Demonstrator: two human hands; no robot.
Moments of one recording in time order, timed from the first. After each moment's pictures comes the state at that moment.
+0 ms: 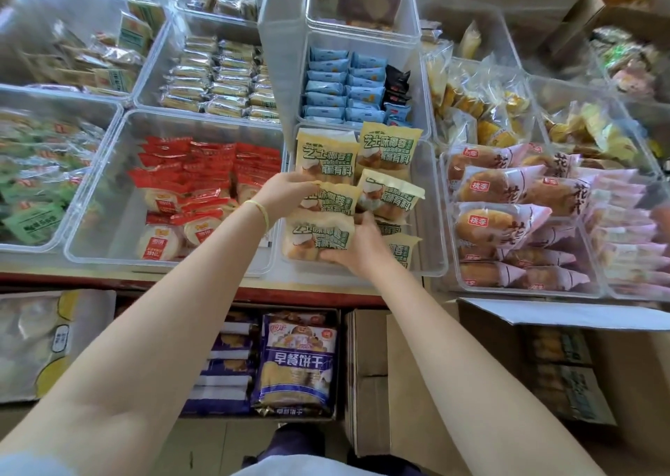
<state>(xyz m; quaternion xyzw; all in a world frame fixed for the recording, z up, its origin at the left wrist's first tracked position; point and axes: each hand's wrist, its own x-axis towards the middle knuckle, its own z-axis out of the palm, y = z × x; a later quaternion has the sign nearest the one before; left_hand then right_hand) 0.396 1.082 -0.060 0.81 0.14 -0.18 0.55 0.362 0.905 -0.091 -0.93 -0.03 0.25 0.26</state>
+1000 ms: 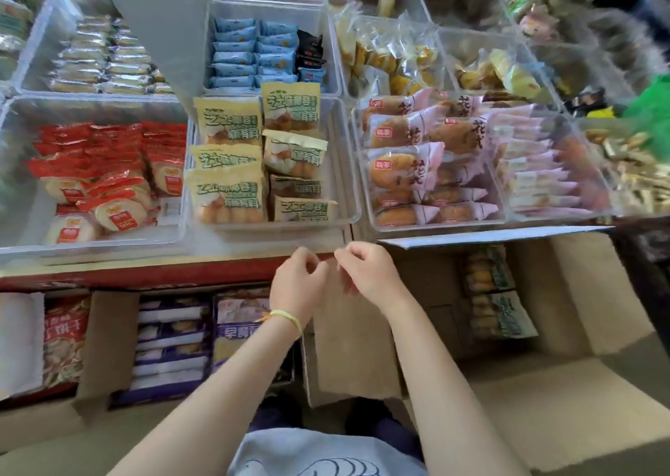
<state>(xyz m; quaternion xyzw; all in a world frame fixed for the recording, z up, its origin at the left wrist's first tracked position) 0.226 0.892 -0.092 0.86 0.17 -0.13 0.47 0.245 0.762 -0.055 -0.84 0.11 0.22 0.49</state>
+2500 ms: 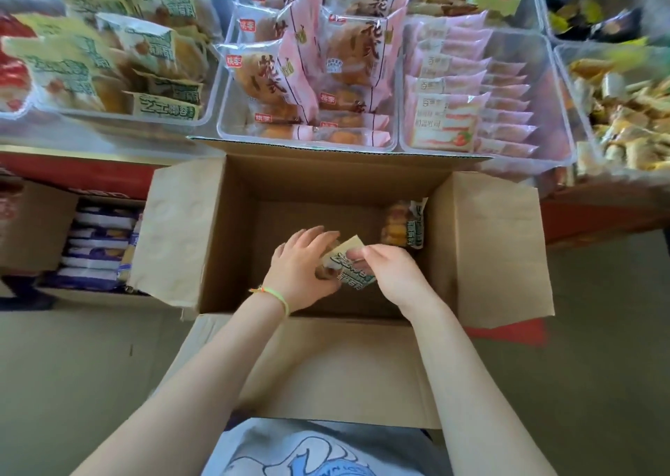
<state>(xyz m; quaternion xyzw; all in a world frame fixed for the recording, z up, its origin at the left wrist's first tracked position) 0.156 0.579 -0.144 0.94 0.02 -0.19 0.28 0.189 0.401 -0.112 -0.80 0.08 0.34 0.48</state>
